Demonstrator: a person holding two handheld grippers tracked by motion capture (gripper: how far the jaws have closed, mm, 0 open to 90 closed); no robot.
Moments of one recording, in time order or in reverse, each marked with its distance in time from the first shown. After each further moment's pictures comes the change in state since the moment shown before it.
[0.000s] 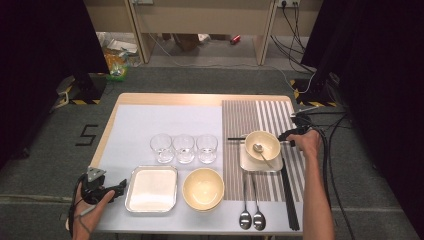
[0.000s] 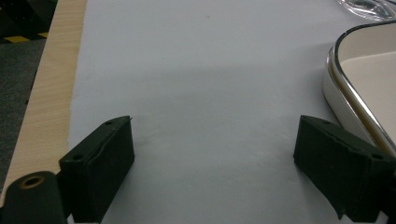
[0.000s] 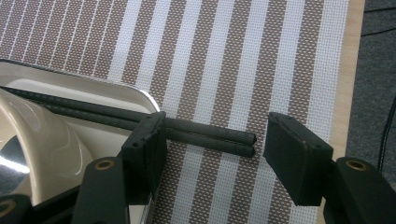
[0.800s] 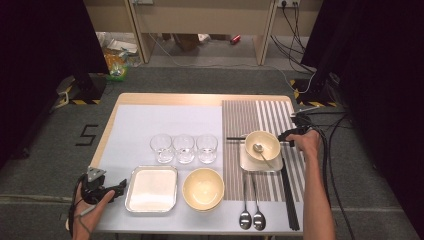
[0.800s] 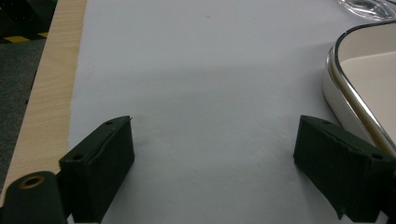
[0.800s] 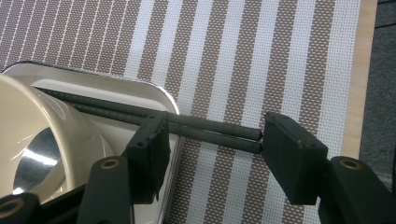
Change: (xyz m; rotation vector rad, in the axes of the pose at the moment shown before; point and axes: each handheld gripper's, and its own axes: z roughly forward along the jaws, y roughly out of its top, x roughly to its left) left arm 0.000 0.000 0.000 -0.001 0.000 0.000; right arm 0.004 -0.001 -0.005 0.006 0.036 0.026
